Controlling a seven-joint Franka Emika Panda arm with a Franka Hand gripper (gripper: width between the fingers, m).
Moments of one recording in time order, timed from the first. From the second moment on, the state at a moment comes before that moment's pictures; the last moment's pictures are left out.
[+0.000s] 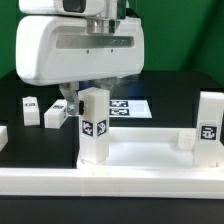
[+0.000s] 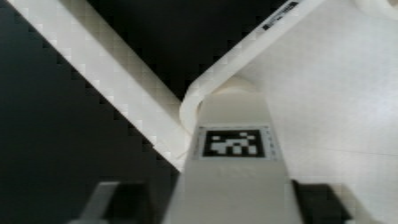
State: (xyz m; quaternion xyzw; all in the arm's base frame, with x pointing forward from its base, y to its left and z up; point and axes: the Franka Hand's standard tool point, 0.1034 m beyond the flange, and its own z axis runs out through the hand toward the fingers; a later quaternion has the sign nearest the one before) arm 0.625 -0.064 0.104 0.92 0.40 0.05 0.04
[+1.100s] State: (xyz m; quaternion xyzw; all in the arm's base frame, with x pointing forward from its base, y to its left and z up) arm 0.626 -0.058 0.102 1.00 -0.01 0.06 0.01
